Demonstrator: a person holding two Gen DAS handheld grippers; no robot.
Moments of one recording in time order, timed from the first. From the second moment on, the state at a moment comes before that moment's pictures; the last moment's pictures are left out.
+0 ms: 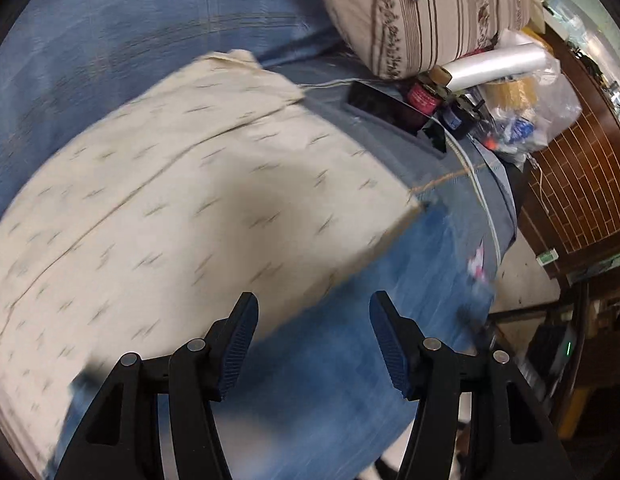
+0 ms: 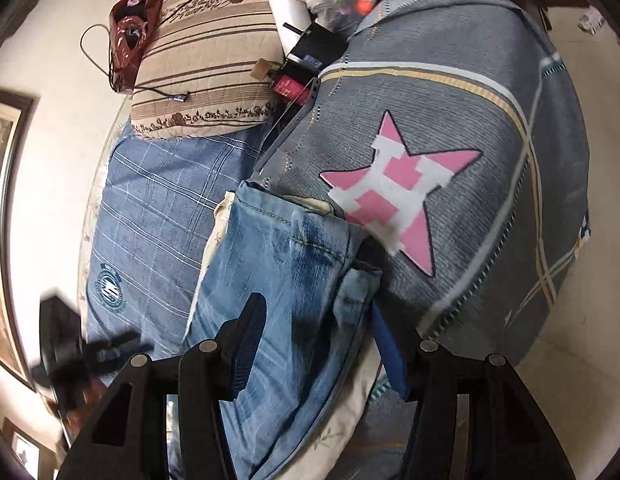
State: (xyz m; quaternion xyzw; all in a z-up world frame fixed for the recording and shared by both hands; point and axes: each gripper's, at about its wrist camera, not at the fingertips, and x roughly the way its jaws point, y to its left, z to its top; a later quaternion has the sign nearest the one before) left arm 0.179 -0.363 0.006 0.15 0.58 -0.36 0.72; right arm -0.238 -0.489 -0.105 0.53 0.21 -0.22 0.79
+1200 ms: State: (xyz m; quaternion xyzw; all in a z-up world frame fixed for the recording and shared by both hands) left arm 0.119 -0.487 -0.070 0.28 0.47 -0.48 0.68; right arm -0.233 -0.456 -0.046 0.39 0.21 -0.25 0.86
